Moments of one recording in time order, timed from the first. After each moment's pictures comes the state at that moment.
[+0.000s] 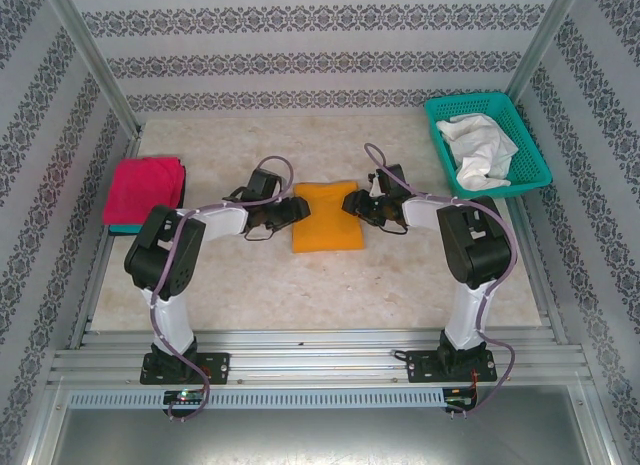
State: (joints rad) left arm -0.39 1.89 1.08 -0.05 0.37 -0.76; right arm 0.30 1.93 1.05 -0.01 -0.45 0.69
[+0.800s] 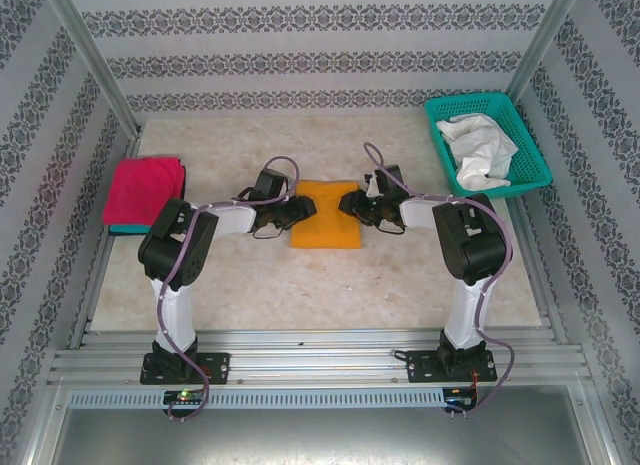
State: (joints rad) left arm -0.40 1.99 1.13 0.06 0.43 -0.85; right arm 0.31 1.96 1.05 0.07 -0.53 0.74
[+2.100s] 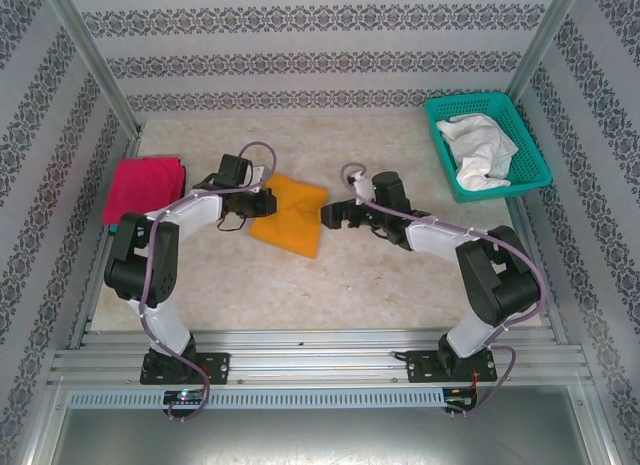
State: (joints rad) left arm -0.21 1.77 1.14 -0.34 0.40 -0.27; right arm 0.46 1.64 0.85 0.23 -0.50 0.28
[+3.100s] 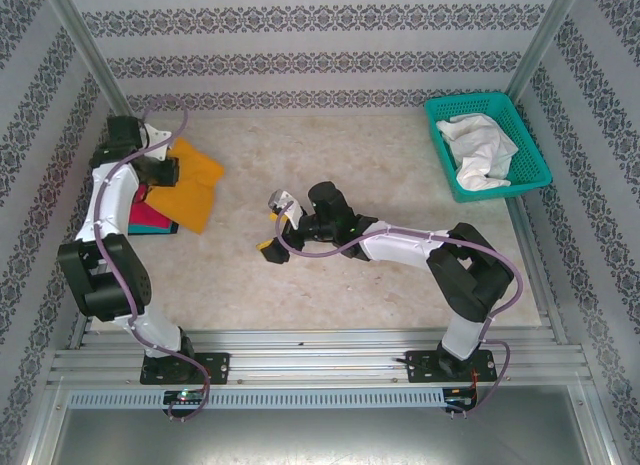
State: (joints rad) left arm 0.28 1.67 1.51 -0.81 0.25 0.30; right arm 0.79 1.77 1.05 0.29 -0.60 -0.01
